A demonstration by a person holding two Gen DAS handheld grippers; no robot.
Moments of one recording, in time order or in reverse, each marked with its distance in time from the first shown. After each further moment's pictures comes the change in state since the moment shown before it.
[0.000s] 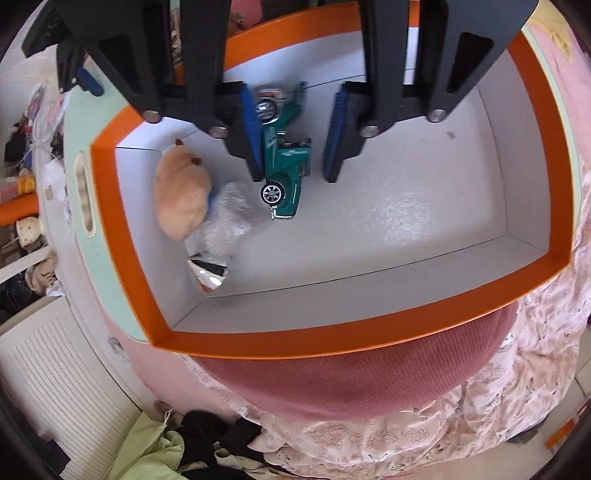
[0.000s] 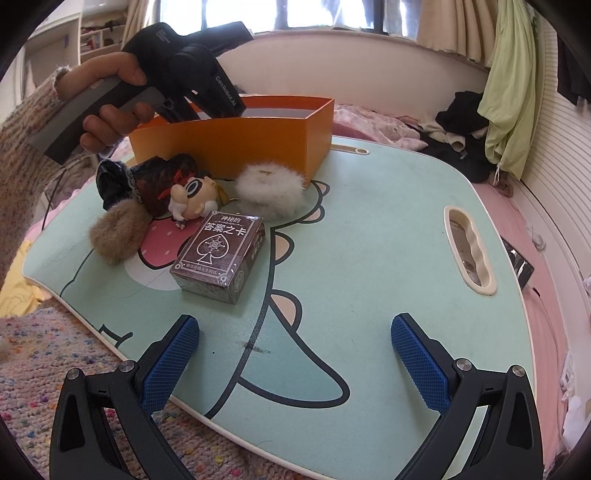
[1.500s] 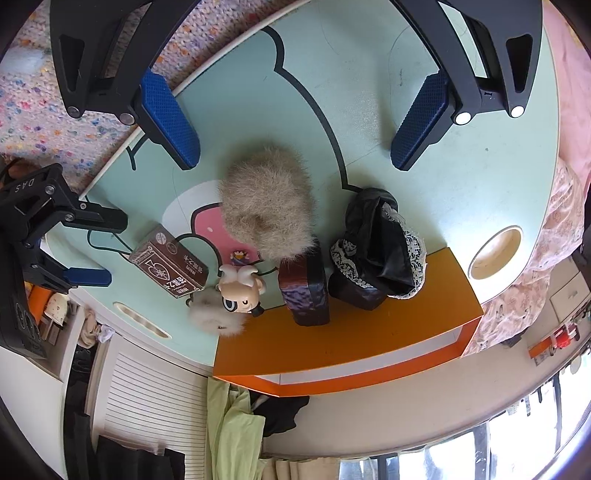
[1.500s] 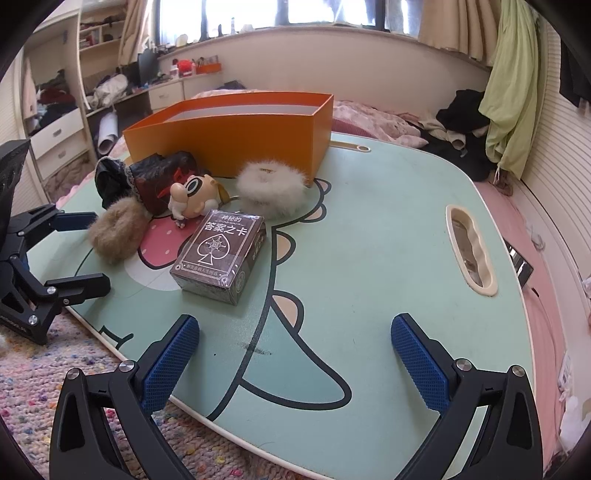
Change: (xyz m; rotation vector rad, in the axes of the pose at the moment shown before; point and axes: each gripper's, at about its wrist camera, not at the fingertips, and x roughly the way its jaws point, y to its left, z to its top) left arm -0.035 -0.012 -0.216 0.227 -0.453 0.053; right arm 0.000 0.000 -0.002 -0.004 0.013 0.001
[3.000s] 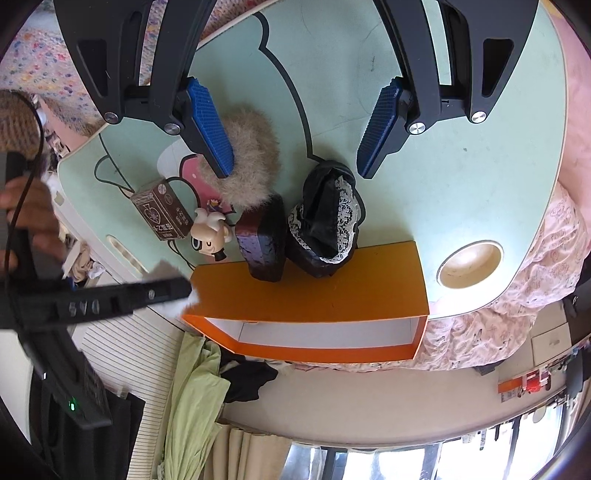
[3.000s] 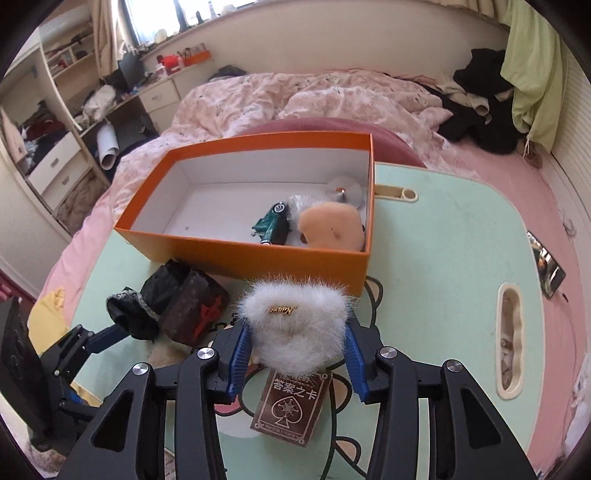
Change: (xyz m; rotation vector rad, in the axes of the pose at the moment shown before) left arm -0.005 0.033 0.009 -0.207 -0.089 -0.027; right arm 0.039 0.002 0.130 0.153 0.164 0.147
